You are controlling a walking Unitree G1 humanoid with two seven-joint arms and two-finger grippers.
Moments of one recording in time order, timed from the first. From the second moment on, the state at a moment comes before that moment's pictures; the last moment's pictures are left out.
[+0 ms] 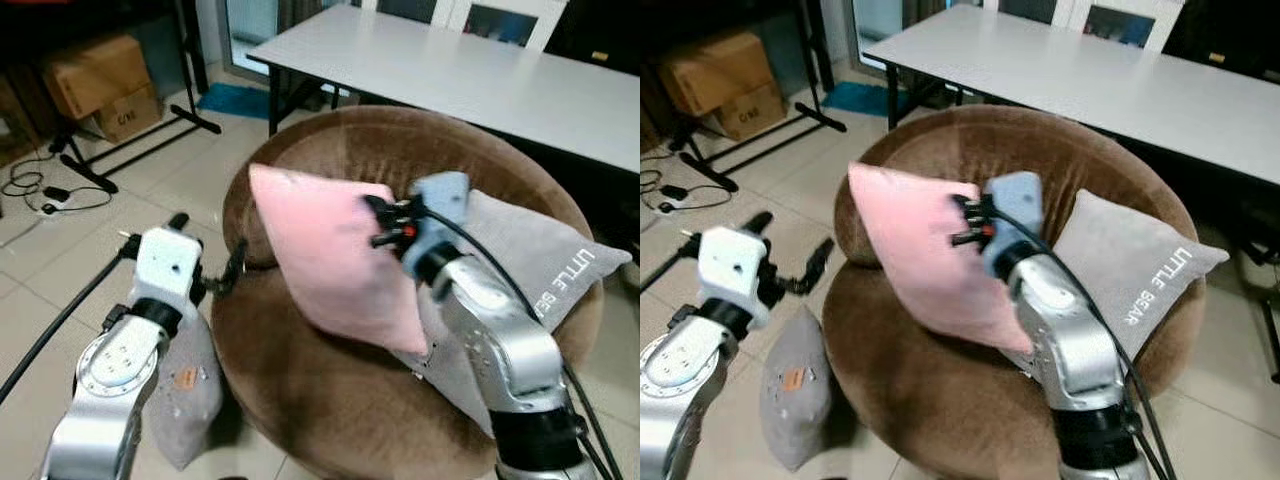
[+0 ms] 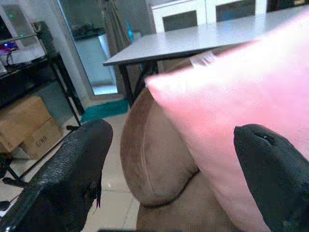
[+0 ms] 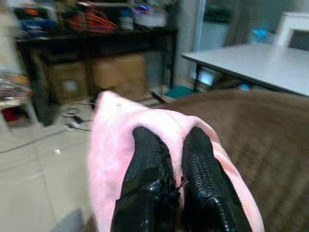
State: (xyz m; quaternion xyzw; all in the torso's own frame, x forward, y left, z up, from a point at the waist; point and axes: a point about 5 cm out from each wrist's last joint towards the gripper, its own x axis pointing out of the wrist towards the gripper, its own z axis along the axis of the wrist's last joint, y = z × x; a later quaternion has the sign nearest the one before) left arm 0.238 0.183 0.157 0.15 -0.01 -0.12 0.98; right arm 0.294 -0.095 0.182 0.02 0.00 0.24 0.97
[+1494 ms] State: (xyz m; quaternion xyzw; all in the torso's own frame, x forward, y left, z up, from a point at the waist) left arm 0.205 0.177 0.139 0.11 0.12 -0.33 0.93; right arm 0.350 -0.231 0.107 0.36 0.22 -0.23 0.88
